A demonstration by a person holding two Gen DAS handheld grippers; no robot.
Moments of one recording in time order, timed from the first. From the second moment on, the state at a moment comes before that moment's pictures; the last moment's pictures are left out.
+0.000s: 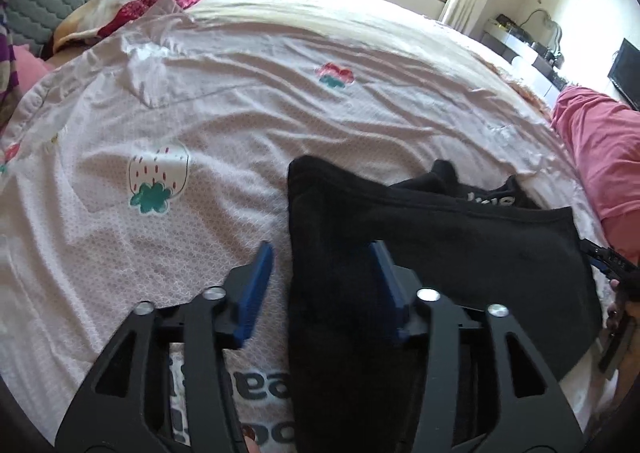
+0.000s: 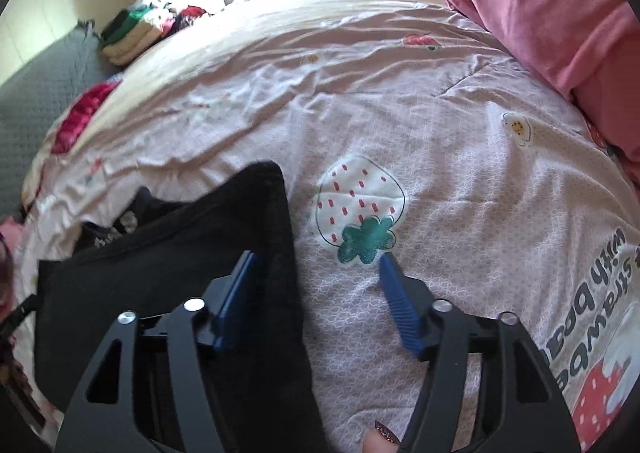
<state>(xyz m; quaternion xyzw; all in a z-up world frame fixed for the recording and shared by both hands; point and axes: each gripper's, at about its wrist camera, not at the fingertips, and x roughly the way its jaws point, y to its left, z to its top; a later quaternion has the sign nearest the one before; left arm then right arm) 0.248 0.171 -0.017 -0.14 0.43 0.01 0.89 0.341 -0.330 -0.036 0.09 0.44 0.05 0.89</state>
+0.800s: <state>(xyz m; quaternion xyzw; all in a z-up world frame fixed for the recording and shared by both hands) 0.191 0.104 -0.030 -0.07 0.48 -0.04 0.88 0.248 -0.243 -0.035 -0.06 0.46 0.16 0.87</state>
